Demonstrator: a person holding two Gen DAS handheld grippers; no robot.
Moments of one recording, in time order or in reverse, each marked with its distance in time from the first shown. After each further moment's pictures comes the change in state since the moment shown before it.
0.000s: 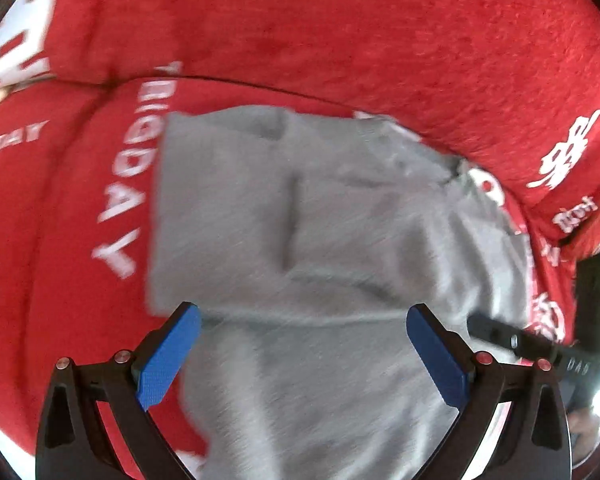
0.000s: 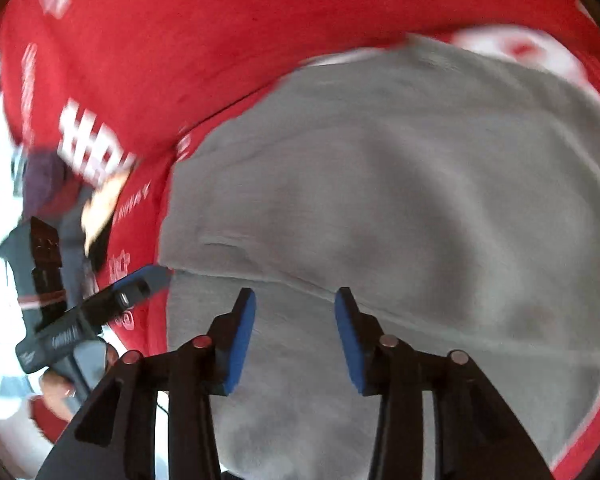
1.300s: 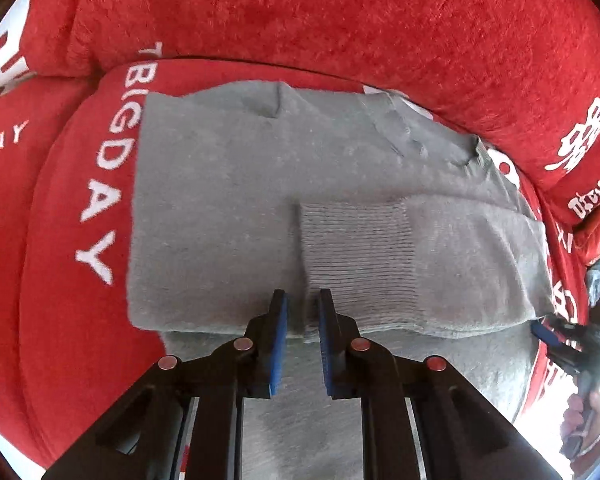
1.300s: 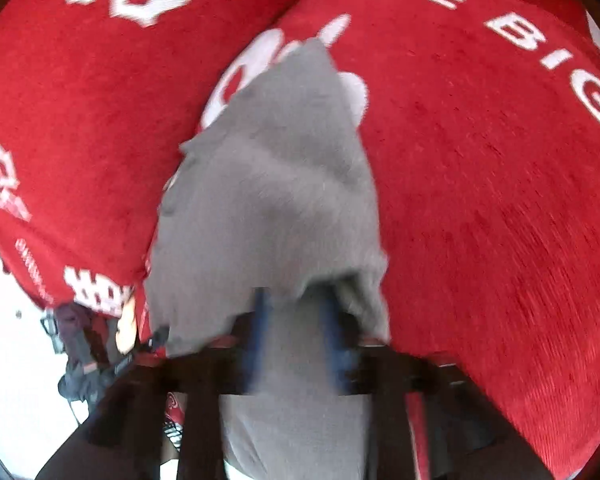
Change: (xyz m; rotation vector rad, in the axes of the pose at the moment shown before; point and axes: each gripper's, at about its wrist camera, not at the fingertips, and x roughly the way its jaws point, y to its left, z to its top) left arm -0.005 0.000 -0.002 0.034 0.061 0.070; right arm -0.078 -0.150 -0.047 0.409 -0.204 0.106
